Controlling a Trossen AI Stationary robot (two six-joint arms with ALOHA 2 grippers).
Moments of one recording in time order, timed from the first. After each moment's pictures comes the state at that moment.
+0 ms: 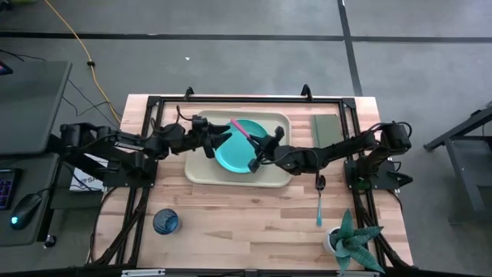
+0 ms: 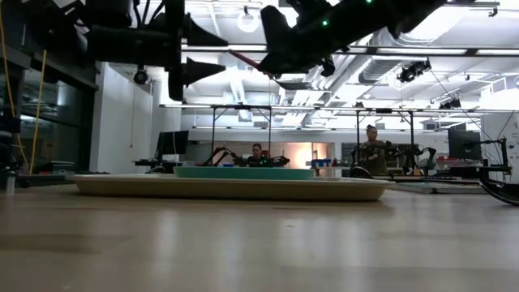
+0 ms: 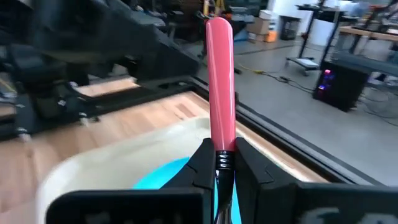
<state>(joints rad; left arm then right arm) 0.30 1.25 0.39 0.93 -0.10 -0.56 0.10 1.65 0.93 0.50 0.74 0.10</state>
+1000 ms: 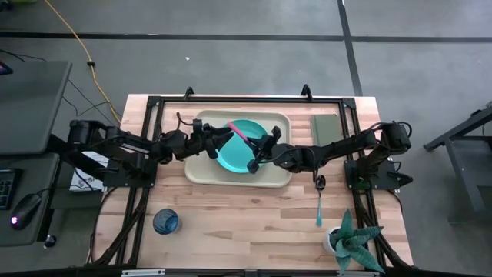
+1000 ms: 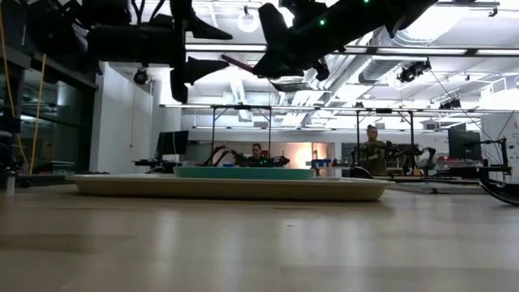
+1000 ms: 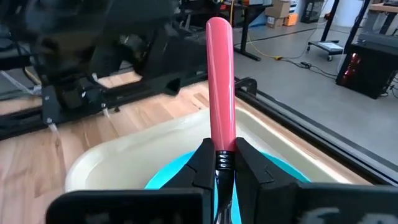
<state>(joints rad) 0.21 1.35 0.40 1.10 -0.28 -0.68 0.09 1.65 0.95 0.42 0.64 0.18</state>
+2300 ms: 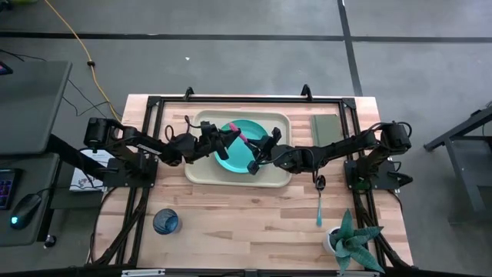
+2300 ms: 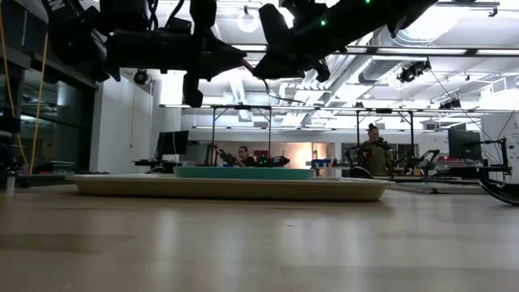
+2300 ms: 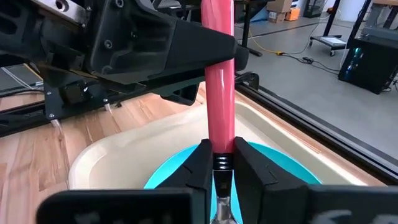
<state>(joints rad) 0.18 1.54 0.48 1.23 -0.37 -0.61 0.10 1.65 0.95 0.40 0.63 0.20</state>
